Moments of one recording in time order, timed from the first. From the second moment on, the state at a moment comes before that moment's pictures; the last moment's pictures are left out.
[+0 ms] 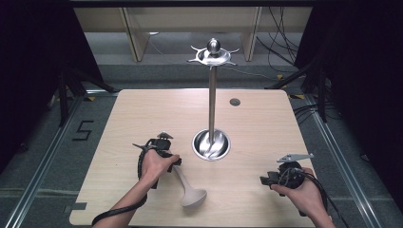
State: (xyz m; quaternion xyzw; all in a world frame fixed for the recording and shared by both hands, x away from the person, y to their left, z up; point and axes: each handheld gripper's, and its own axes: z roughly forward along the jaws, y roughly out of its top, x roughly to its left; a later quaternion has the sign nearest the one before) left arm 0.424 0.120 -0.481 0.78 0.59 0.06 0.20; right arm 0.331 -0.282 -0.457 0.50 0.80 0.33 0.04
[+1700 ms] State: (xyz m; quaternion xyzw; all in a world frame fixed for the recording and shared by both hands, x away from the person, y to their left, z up) left arm 0.434 0.142 -0.476 0.84 0.52 0.00 0.13; right arm 0.333 -0.283 -0.465 0.51 0.79 0.34 0.01
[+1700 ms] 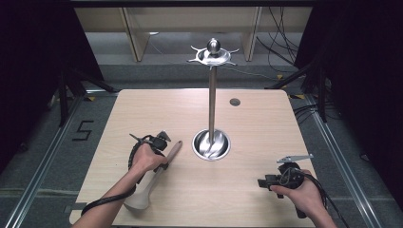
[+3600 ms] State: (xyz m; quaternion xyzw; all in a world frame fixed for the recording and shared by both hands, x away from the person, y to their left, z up) left arm 0.322 0.266 -0.395 0.77 0.29 0.13 0.56; right arm 0.333 -0.282 -0.466 0.50 0.78 0.37 0.04
